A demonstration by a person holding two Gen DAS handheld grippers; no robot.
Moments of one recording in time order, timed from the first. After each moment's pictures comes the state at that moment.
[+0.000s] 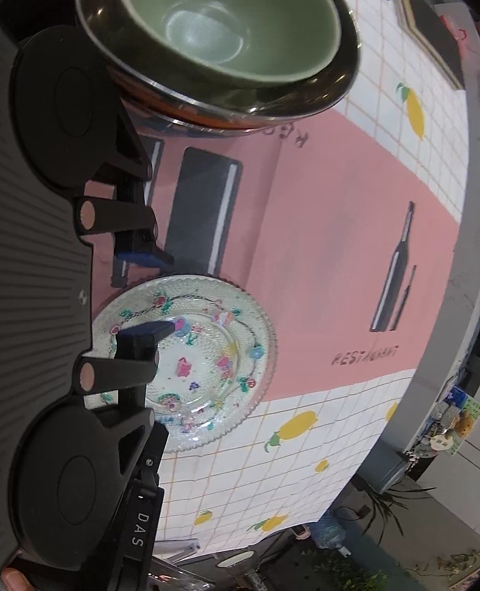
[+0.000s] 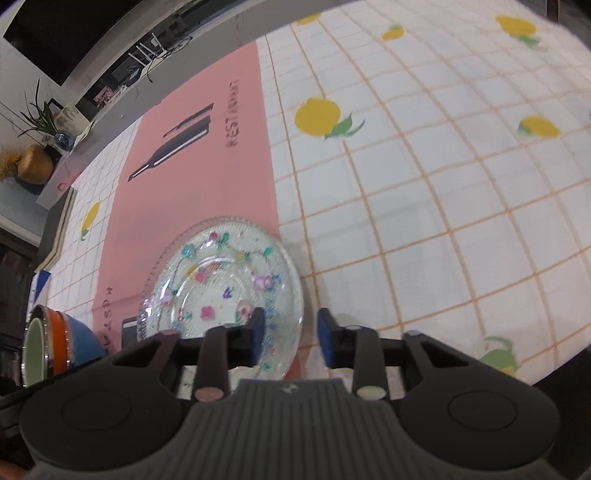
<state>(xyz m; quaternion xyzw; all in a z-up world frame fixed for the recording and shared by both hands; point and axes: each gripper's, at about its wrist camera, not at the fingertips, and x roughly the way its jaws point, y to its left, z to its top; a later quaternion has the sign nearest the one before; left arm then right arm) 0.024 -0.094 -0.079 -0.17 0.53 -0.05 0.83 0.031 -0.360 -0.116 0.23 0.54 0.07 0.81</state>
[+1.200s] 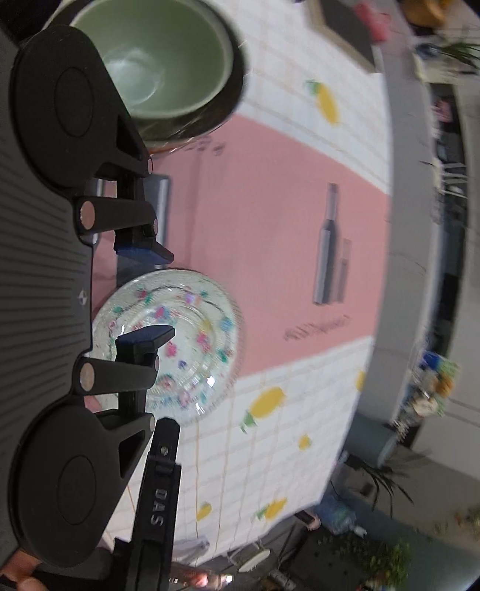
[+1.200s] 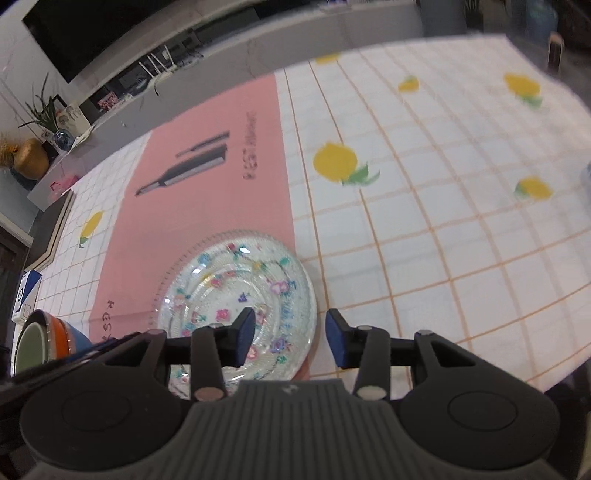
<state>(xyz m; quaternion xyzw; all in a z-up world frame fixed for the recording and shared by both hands) 0.008 -0.103 -0.027 -0.08 0.45 -0.07 0.89 0.020 -0.334 -0.070 0.15 0.48 0.05 0.86</state>
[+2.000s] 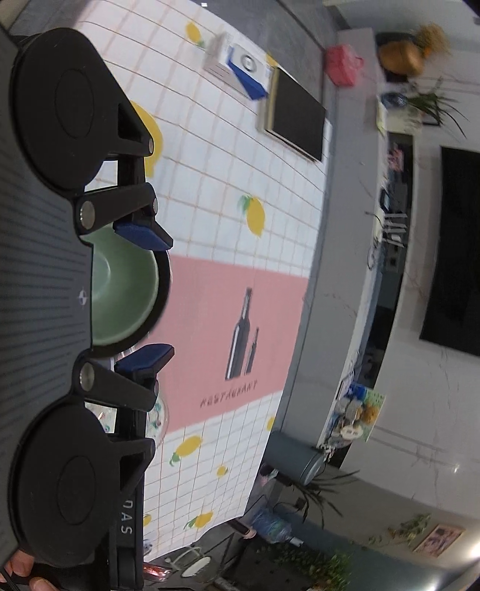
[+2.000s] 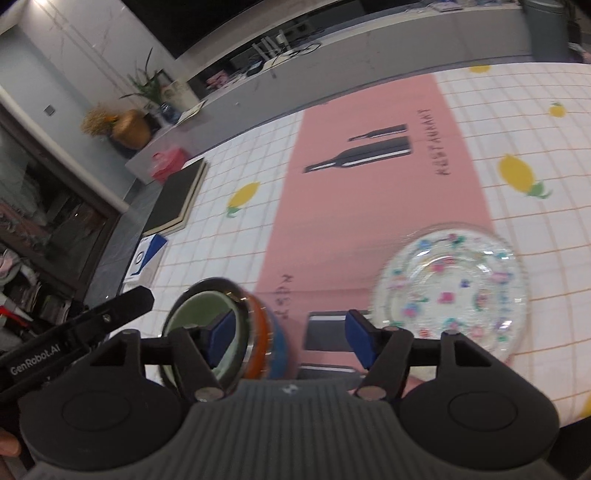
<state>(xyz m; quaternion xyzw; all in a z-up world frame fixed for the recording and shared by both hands) -0.031 0.038 0.035 -0.12 0.37 -0.02 0.92 0.010 -0.211 -0.027 0.18 0.48 0.22 0.83</state>
